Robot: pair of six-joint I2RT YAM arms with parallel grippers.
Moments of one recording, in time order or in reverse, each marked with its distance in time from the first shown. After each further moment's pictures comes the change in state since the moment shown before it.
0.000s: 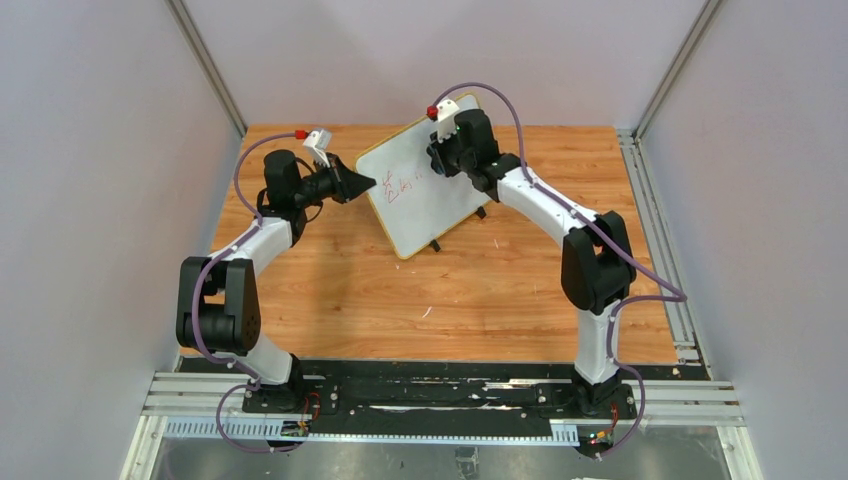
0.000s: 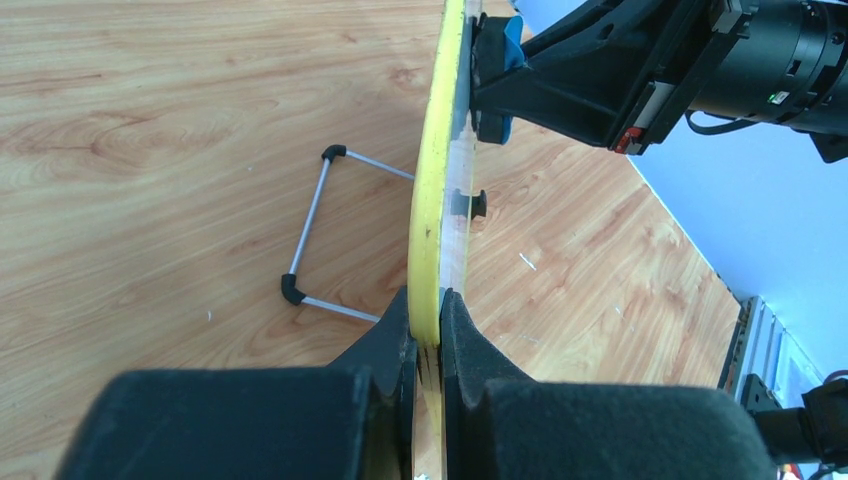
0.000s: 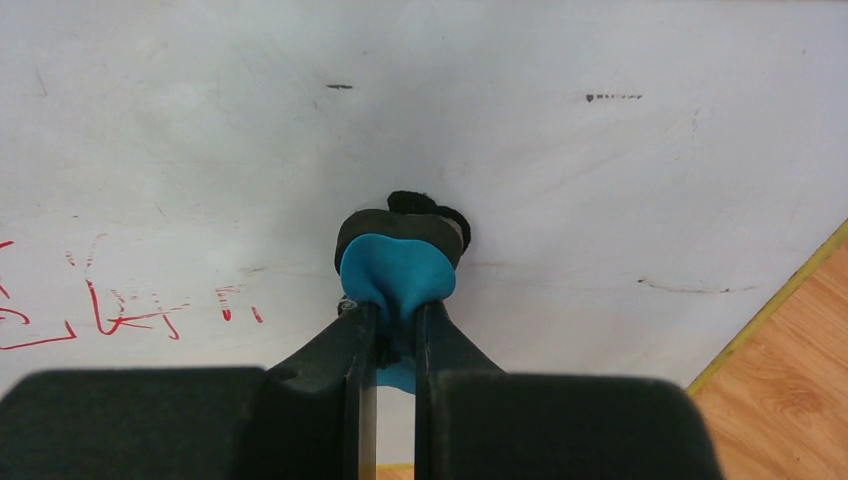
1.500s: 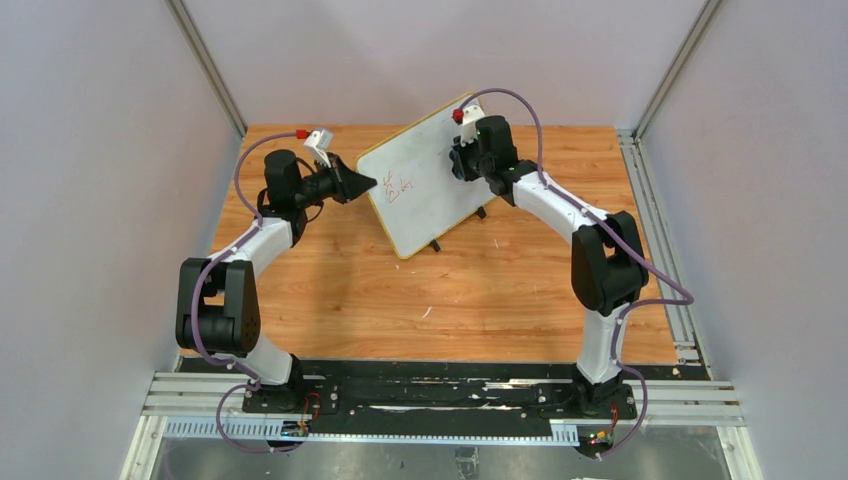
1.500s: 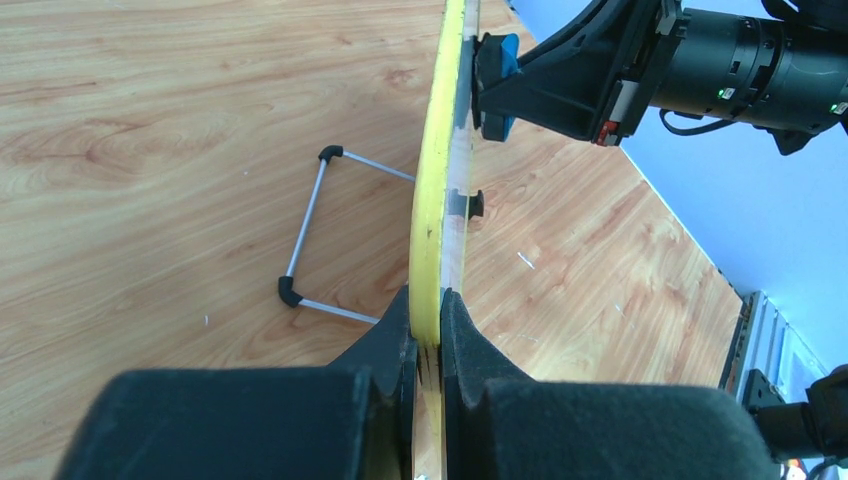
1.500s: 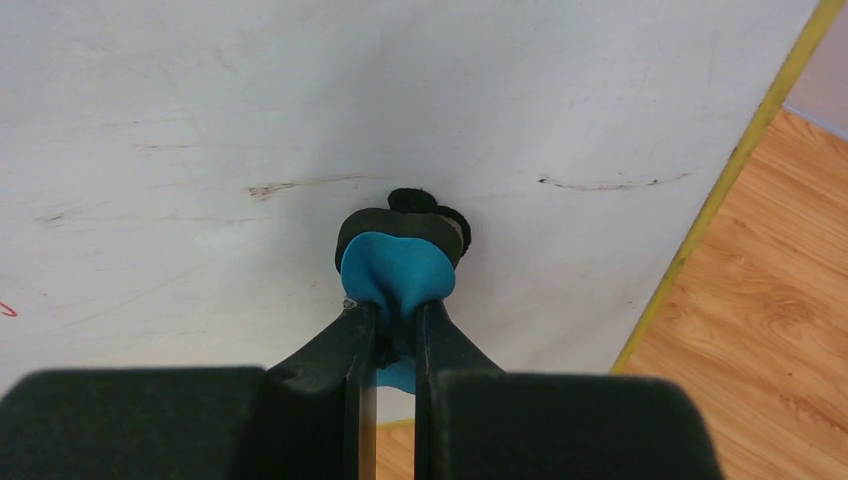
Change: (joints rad) left arm -0.006 -0.007 0.000 -0.002 0.001 0.010; right arm -0.074 -0.053 -0.155 0.077 0.013 0.061
